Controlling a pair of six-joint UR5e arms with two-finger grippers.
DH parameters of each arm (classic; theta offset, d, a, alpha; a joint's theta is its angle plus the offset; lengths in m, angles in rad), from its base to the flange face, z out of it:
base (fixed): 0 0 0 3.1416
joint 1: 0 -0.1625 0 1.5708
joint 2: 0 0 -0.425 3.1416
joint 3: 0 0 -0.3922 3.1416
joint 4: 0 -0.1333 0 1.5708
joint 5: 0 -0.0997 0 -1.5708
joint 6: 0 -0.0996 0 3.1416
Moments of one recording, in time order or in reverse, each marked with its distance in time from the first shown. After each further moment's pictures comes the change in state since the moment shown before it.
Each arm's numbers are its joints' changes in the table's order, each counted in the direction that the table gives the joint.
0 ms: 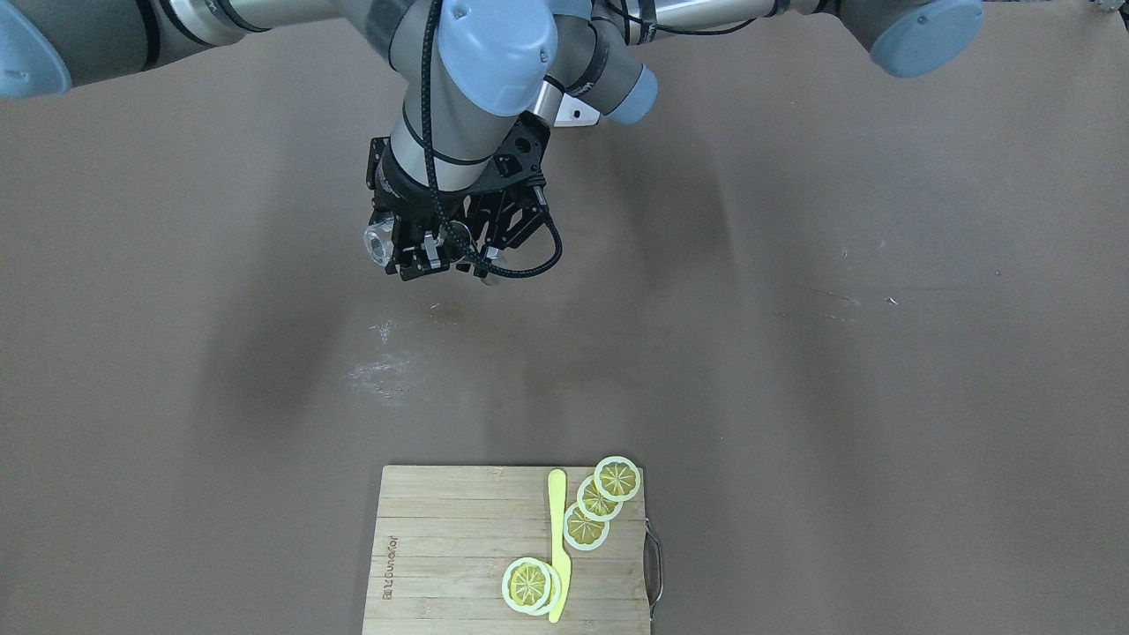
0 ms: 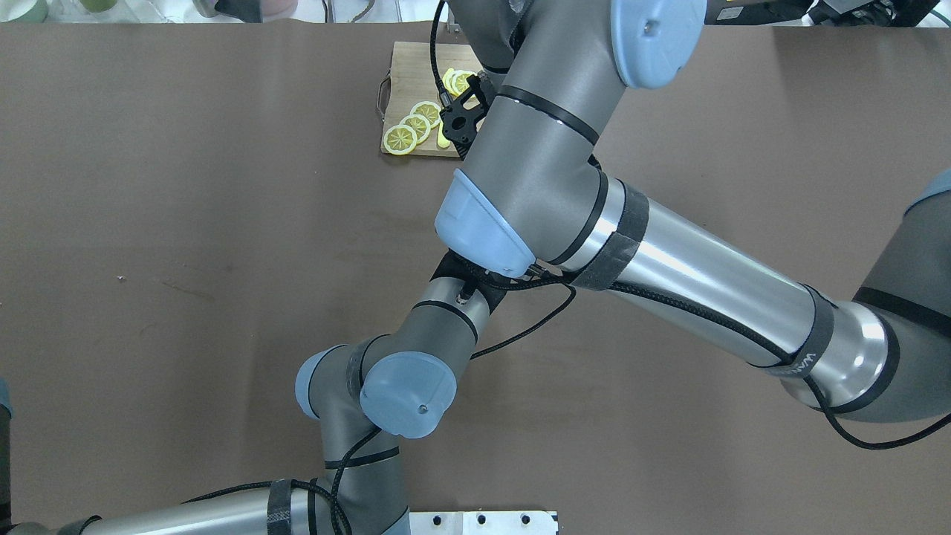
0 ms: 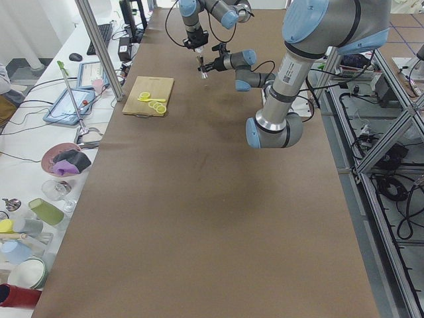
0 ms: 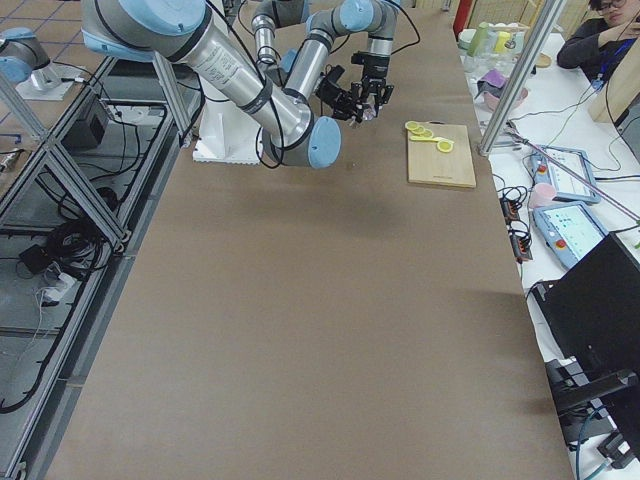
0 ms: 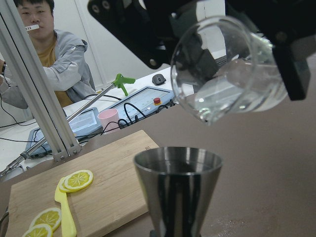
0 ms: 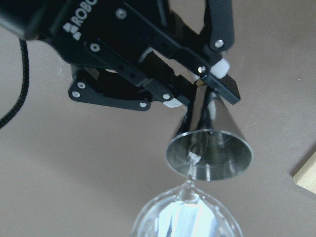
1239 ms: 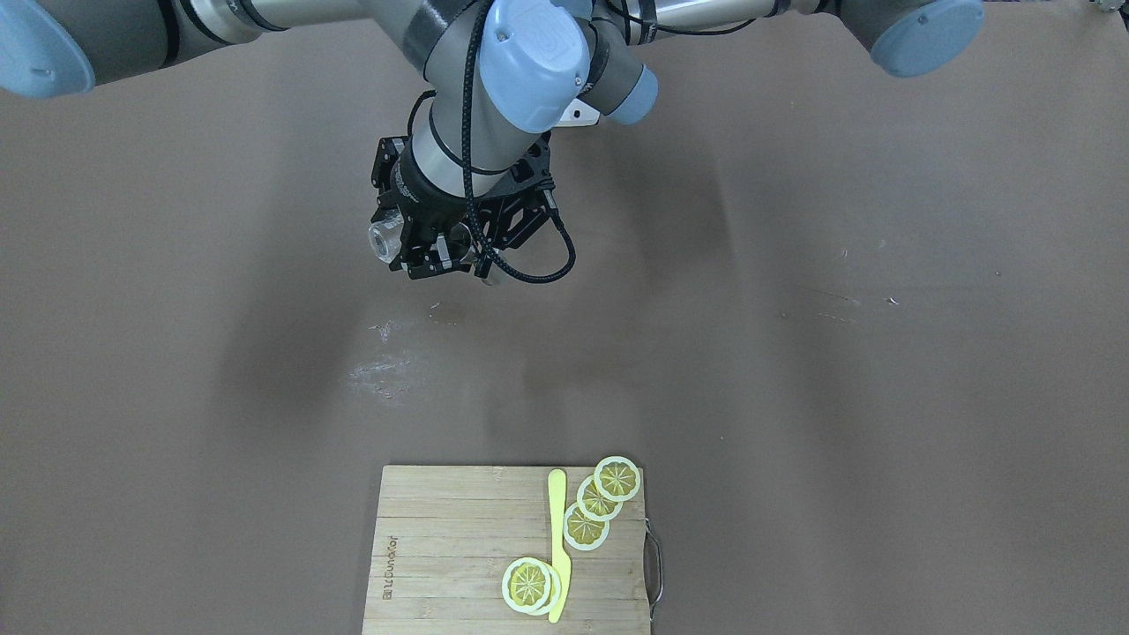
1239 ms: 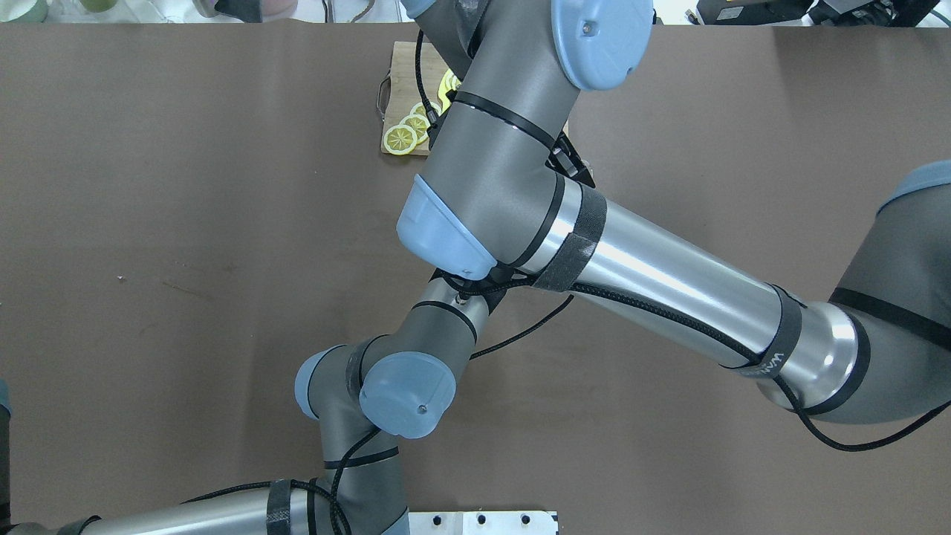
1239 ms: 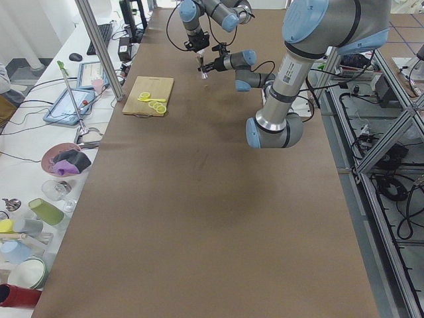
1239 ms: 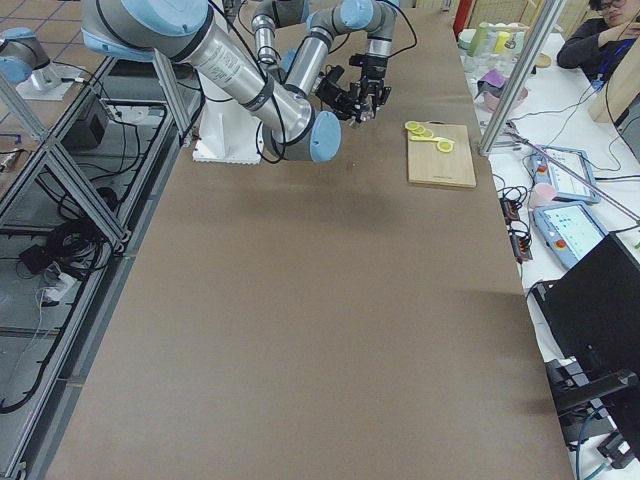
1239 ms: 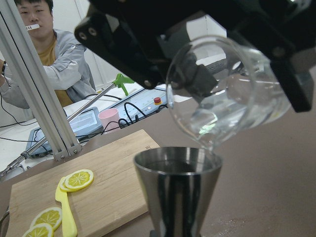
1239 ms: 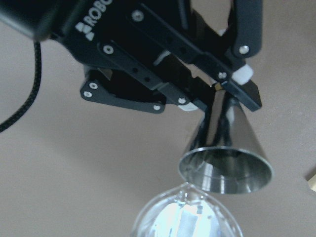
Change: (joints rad) left arm 0.000 -0.002 0.000 0.000 0.000 0.000; right arm 0.020 -0.030 -0.050 0.044 0.031 0.048
